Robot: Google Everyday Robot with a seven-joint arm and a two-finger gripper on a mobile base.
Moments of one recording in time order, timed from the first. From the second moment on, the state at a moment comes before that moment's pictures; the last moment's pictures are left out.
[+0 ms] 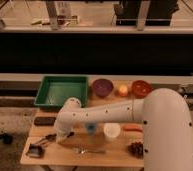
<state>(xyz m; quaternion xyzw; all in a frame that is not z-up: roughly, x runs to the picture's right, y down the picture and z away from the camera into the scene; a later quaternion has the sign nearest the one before) -0.217 0.259 0.792 -0.31 -0.29 -0.15 0.89</state>
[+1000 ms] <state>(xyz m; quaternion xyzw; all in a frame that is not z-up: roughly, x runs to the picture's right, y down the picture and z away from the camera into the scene) -0.223 0.229 0.741 -0.30 -0.33 -0.15 0.88</state>
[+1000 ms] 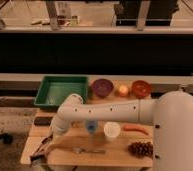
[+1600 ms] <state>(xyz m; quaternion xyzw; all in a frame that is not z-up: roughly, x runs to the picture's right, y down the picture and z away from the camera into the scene) -0.219 0.187 0.679 -0.26 -0.34 -0.15 0.89</state>
